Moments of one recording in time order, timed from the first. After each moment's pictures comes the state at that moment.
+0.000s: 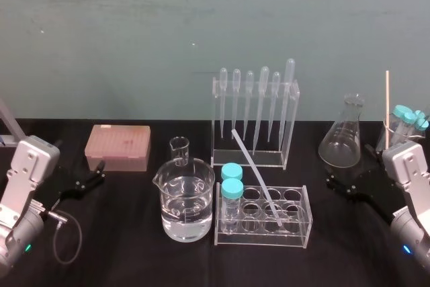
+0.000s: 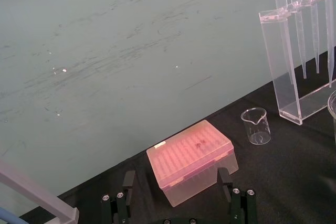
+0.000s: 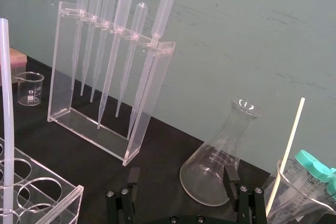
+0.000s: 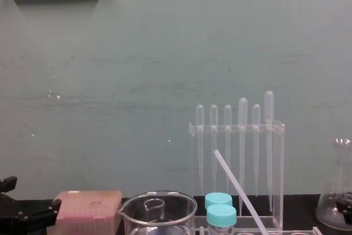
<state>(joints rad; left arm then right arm) -0.20 0.60 0.45 -1.41 -0.25 -0.12 0.03 0.20 0.60 -0.45 -1.41 0.25 -0.12 -0.03</state>
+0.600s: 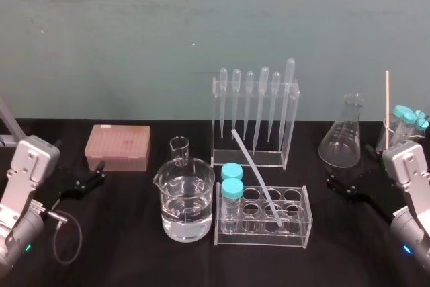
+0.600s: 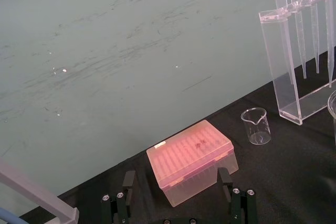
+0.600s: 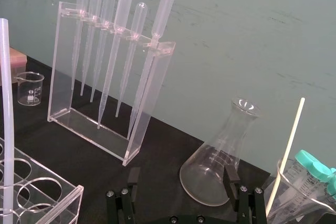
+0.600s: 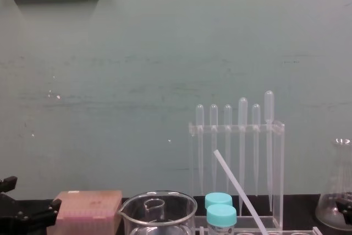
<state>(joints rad) -0.20 0.60 0.45 -1.41 -0.25 -0.12 0.03 0.20 0.60 -0.45 -1.41 0.25 -0.12 -0.03</state>
